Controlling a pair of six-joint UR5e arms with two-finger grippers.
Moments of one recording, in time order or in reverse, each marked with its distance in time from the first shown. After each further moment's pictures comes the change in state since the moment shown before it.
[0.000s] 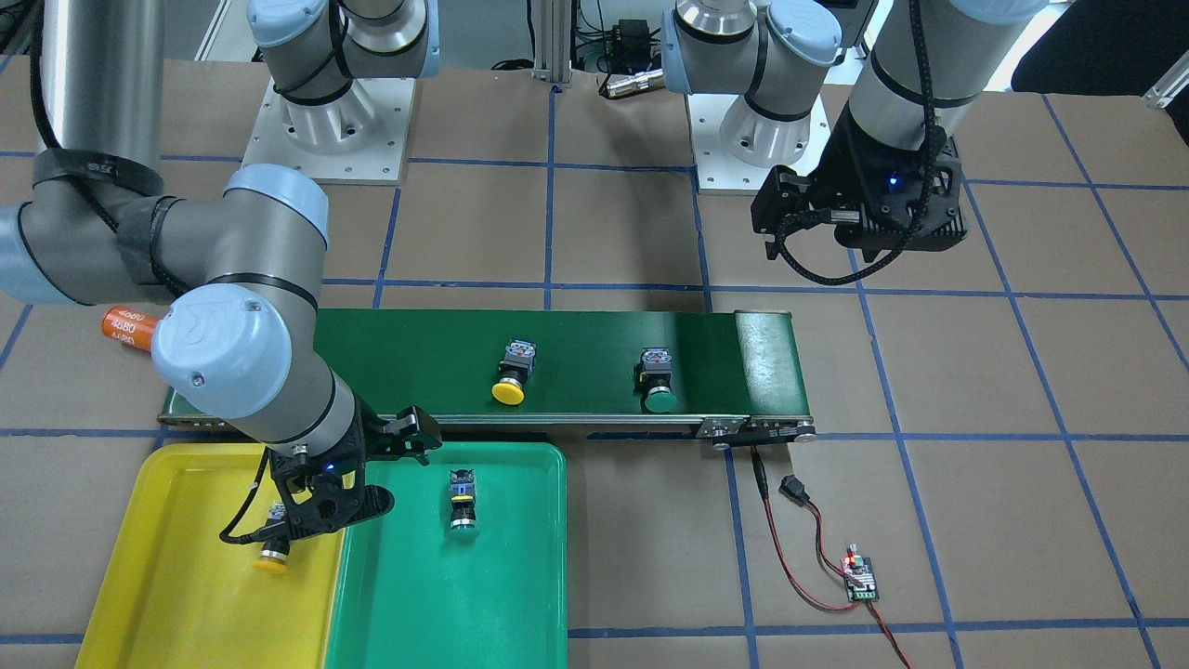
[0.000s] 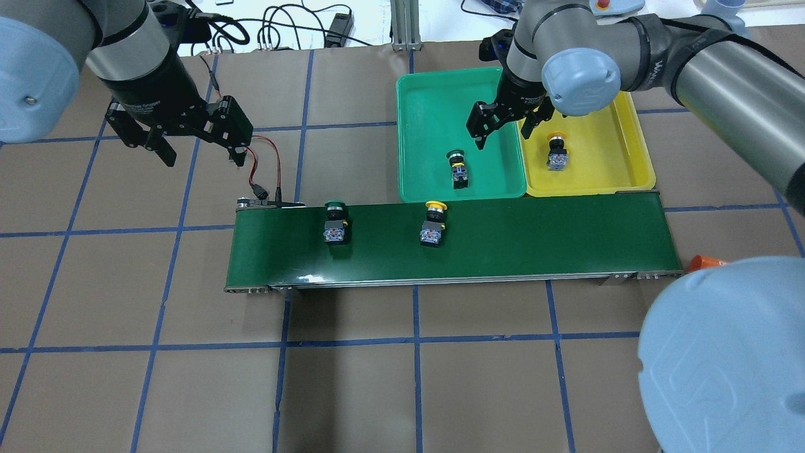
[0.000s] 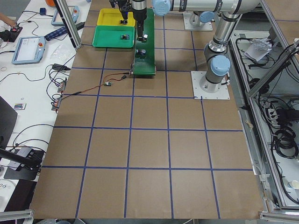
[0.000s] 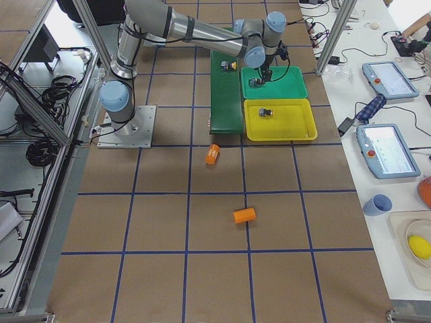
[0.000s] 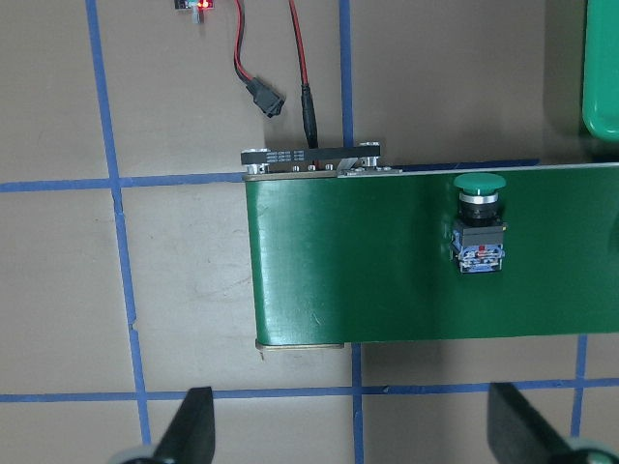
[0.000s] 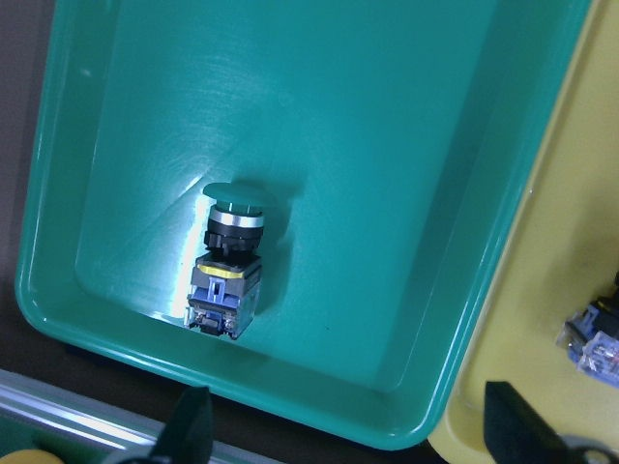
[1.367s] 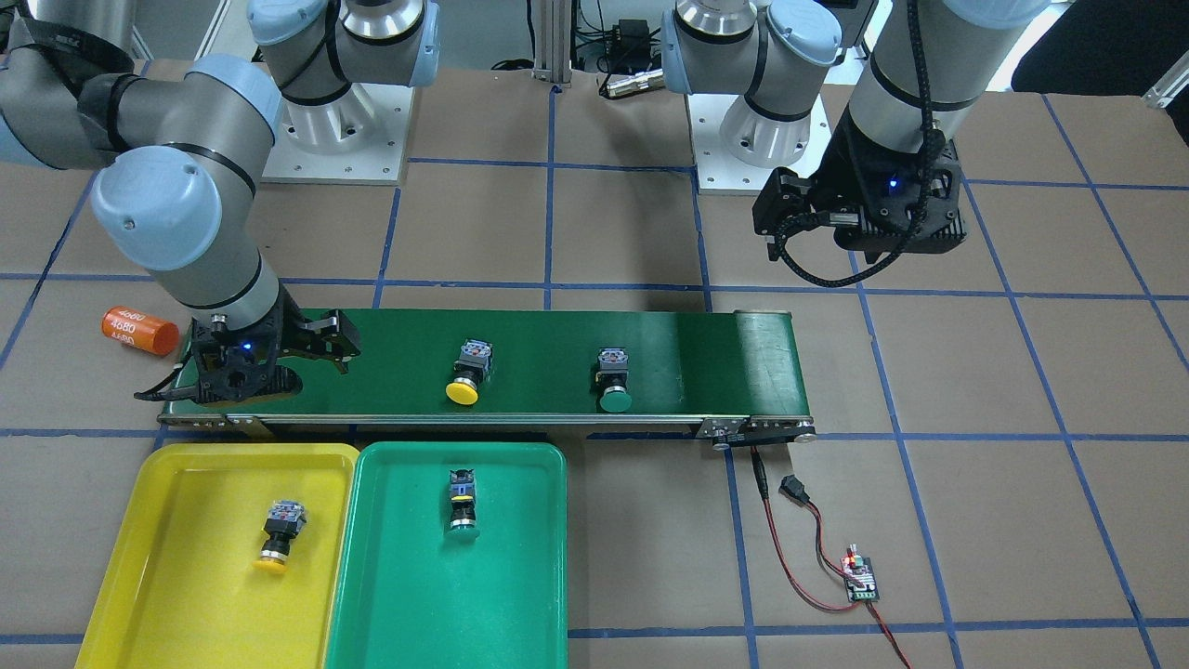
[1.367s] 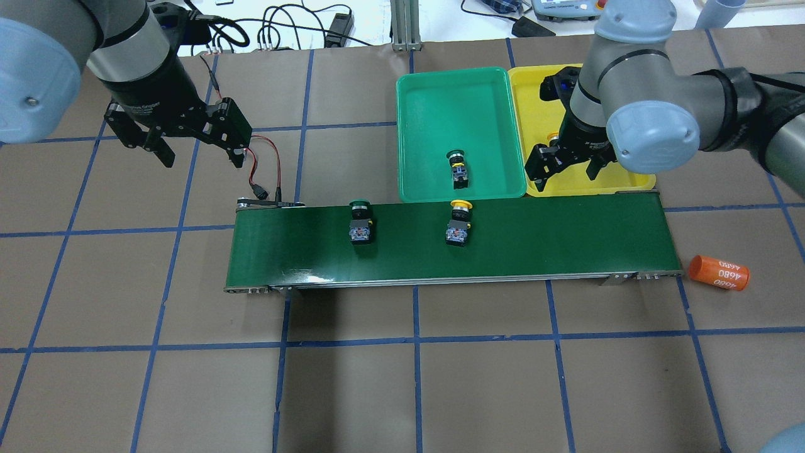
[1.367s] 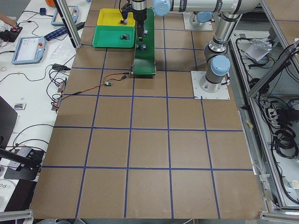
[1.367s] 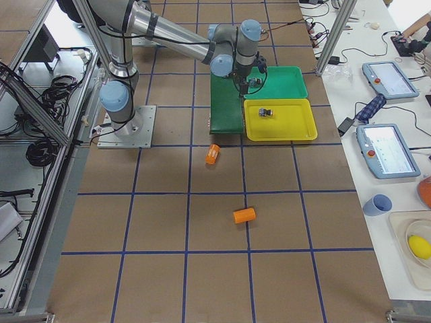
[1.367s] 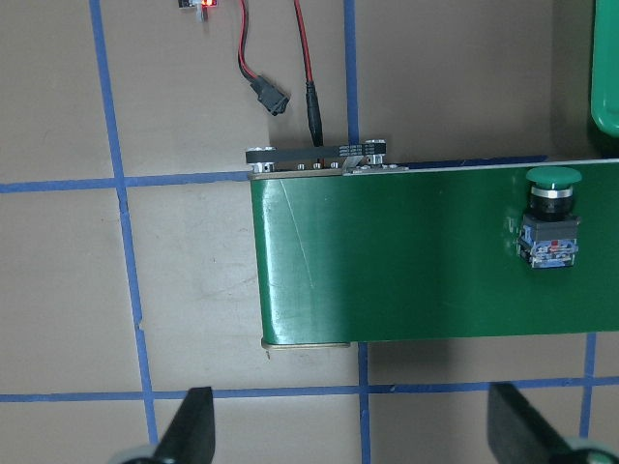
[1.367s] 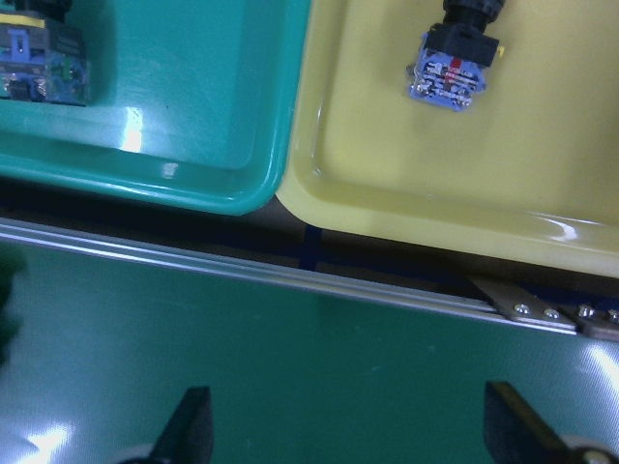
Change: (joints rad) left arm 0.000 -0.002 -0.002 0.001 0.008 0.010; right arm -0.122 -0.284 0.385 -0.107 -0.114 -0.003
